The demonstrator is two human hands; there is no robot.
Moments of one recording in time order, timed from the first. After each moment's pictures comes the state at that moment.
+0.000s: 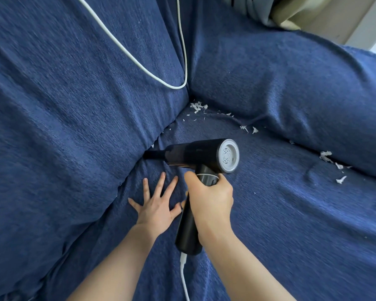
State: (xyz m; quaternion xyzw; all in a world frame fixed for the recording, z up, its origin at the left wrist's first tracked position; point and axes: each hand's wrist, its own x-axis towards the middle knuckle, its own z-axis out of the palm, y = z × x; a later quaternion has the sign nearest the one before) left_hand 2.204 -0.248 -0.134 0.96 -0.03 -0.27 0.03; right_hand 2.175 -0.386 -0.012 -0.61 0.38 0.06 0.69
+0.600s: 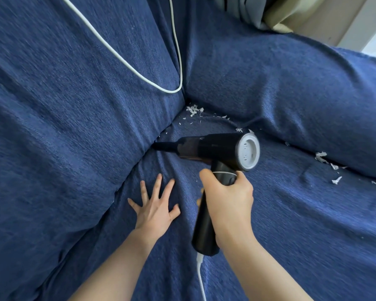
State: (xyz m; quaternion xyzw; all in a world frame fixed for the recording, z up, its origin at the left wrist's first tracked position) left_hand 2.209 -0.250 -0.140 0.97 -0.04 -0.23 0.01; right_hand 2.176 -0.412 -0.002 -0.61 0.40 -0.01 0.69
